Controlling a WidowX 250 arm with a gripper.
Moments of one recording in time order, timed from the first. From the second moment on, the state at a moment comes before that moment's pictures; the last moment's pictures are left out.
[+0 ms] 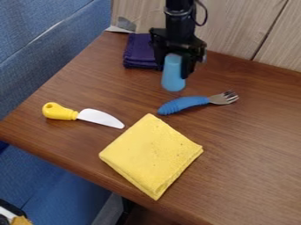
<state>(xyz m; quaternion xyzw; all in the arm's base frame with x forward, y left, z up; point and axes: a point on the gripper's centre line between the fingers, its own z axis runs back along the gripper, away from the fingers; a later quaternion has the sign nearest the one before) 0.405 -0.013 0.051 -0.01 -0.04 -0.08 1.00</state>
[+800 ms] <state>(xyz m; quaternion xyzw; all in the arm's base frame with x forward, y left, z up) 0.415 -0.012 0.068 0.00 -0.05 -0.06 1.00</state>
